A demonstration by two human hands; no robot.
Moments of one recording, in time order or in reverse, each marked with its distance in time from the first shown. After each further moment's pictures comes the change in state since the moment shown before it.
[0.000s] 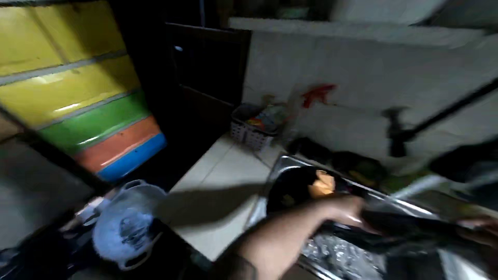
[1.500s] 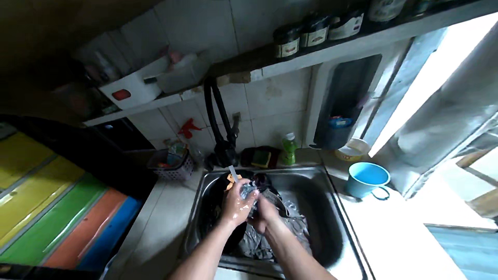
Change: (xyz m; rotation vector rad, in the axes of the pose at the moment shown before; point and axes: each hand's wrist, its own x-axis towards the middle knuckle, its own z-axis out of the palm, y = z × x) left_hand 0.031 0.058 0.053 0.074 0.598 -0.425; right_hand 0.053 0.110 0.068 1.131 0.031 0.708
